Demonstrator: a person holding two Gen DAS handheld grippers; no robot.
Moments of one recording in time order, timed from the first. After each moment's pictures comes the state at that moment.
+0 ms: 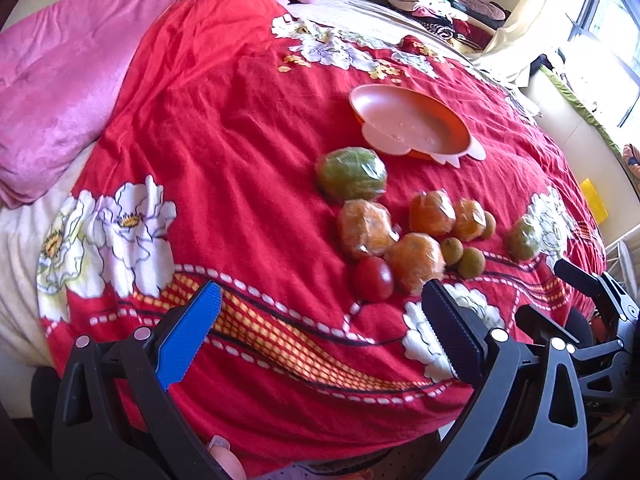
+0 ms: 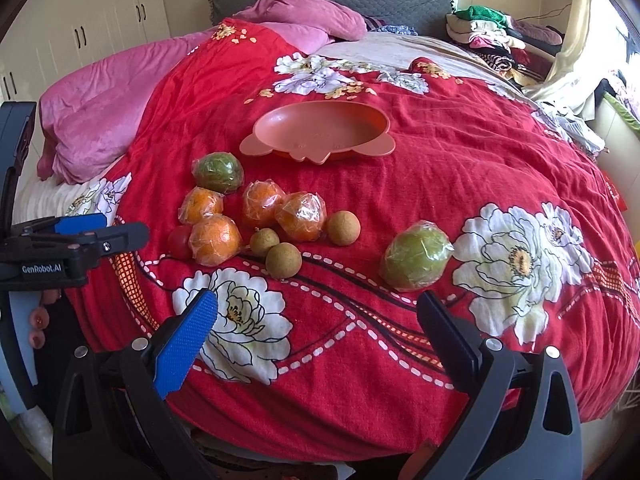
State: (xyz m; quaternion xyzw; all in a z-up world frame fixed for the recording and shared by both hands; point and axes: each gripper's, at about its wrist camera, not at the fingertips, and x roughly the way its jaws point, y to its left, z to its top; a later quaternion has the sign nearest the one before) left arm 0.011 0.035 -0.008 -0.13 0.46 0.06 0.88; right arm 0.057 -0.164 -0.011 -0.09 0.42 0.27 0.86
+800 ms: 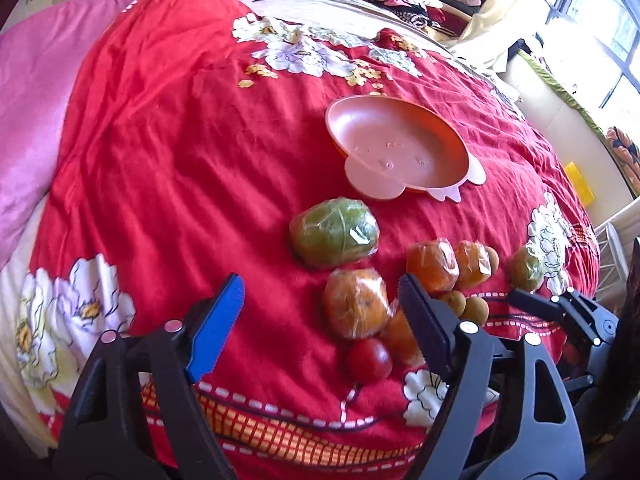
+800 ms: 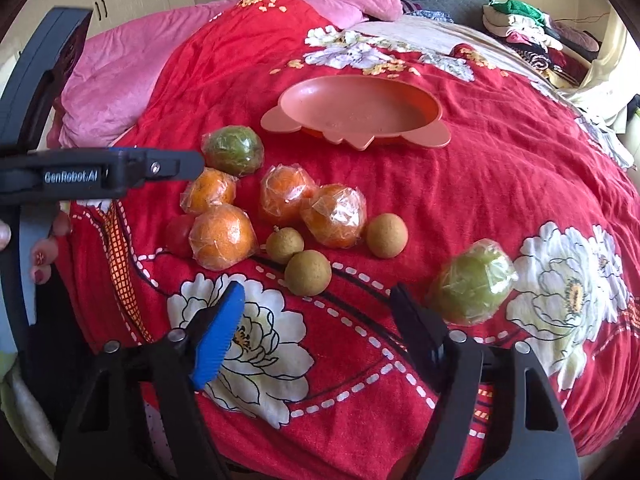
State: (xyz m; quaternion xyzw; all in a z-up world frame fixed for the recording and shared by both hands) left arm 0.075 0.042 -0.012 -0.11 0.47 0.00 0.87; right arm 0.081 -0.134 -0.036 -0.13 0.45 0.31 0.83
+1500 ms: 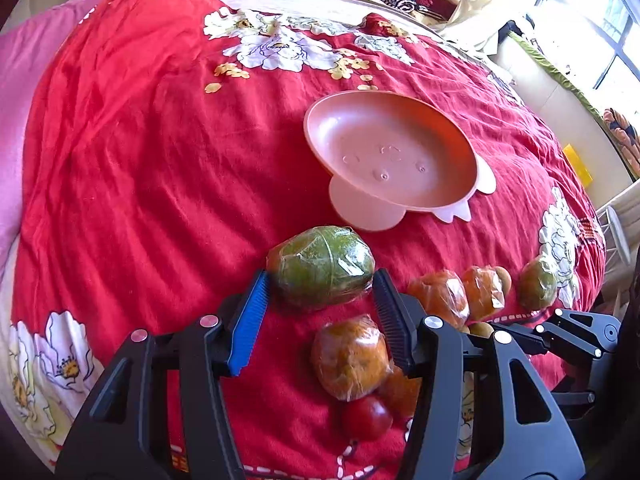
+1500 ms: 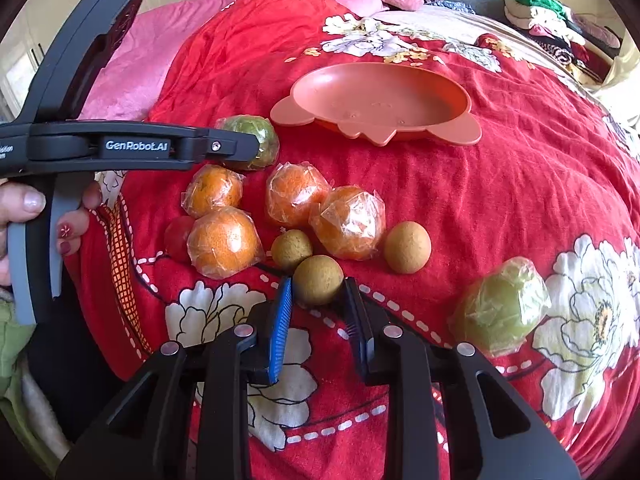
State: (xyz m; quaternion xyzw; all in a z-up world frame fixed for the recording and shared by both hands) left arm 0.116 0.037 -0.024 -0.09 0.49 -0.02 0.87; right arm 0.099 -0.127 -0.045 -0.12 0.47 0.35 0.80
